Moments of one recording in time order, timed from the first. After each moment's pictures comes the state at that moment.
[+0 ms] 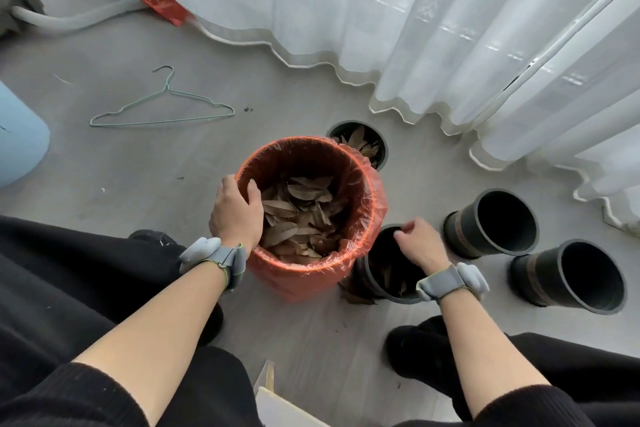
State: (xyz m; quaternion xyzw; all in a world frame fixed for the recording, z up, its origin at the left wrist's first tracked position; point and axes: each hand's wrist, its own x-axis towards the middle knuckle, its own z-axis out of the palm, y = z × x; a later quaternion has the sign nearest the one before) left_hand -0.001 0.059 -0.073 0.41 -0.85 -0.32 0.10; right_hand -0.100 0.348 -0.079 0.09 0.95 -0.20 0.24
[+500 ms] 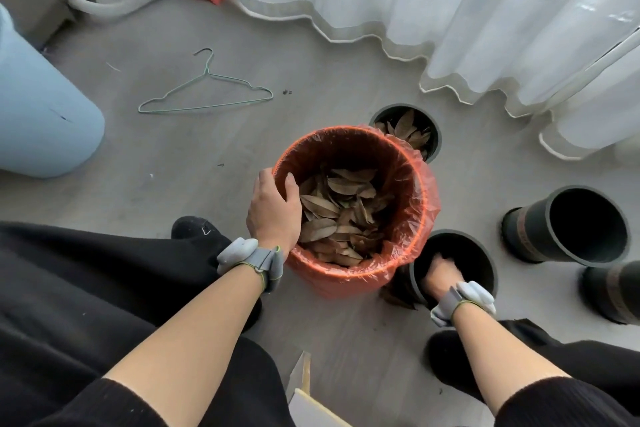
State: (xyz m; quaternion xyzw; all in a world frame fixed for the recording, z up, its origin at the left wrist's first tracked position) left_hand -0.003 0.055 -0.077 0.41 -0.85 -0.32 0.11; right_hand -0.075 0.339 -0.180 0.03 0.93 0.02 0.38
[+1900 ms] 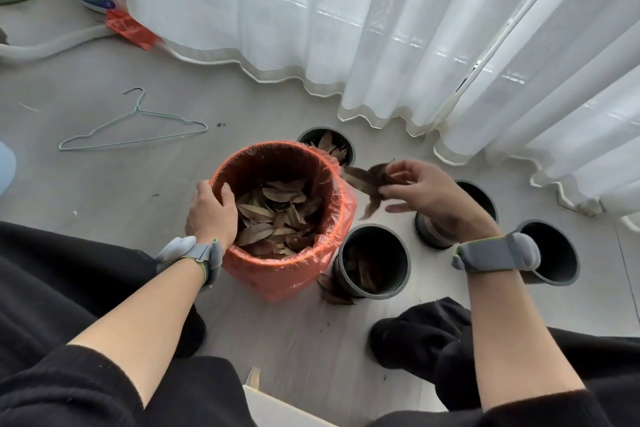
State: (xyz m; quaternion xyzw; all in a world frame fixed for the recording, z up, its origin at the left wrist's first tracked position) left_hand -0.006 0.055 -0.080 0.41 -0.85 -0.31 0.09; right_hand -0.106 0.352 0.064 -0.03 0.81 -0.52 0.27
